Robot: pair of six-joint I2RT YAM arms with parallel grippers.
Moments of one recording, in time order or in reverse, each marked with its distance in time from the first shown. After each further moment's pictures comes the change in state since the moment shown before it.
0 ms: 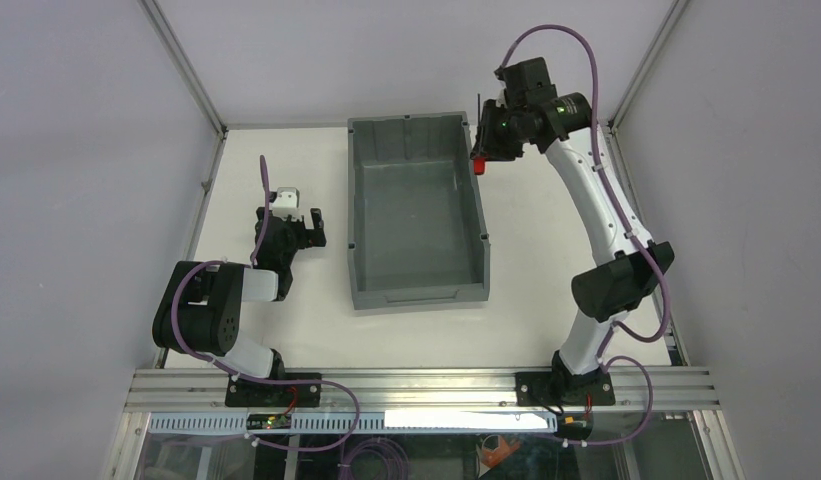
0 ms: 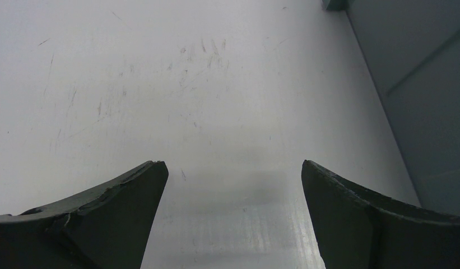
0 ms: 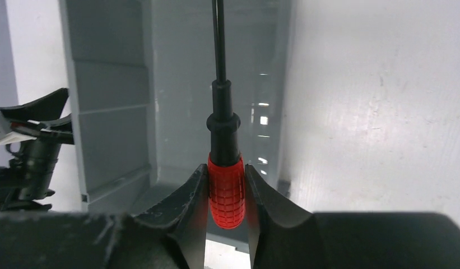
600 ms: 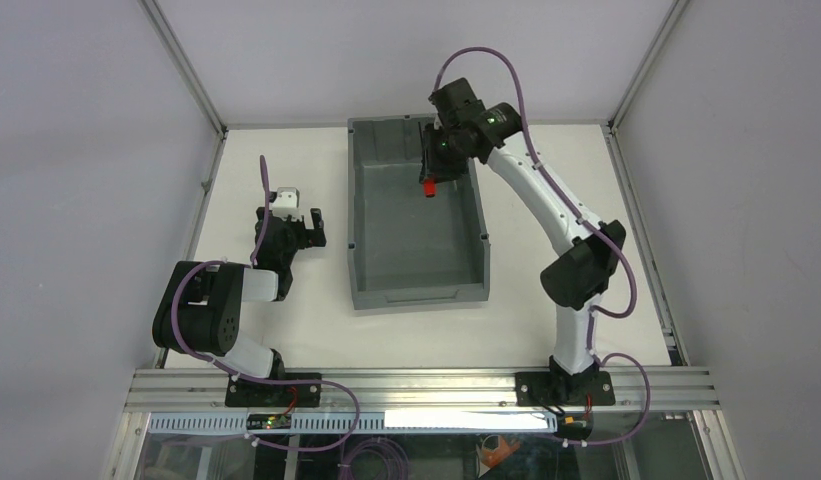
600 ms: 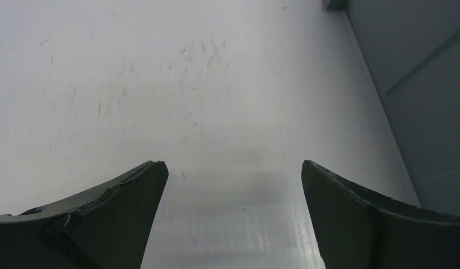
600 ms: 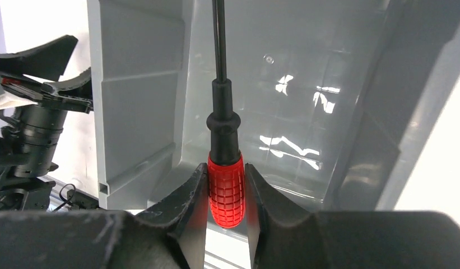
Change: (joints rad) left arm 0.000 0.000 0.000 0.000 0.000 0.000; right arm 0.233 0.153 0.088 -0.003 0.017 0.073
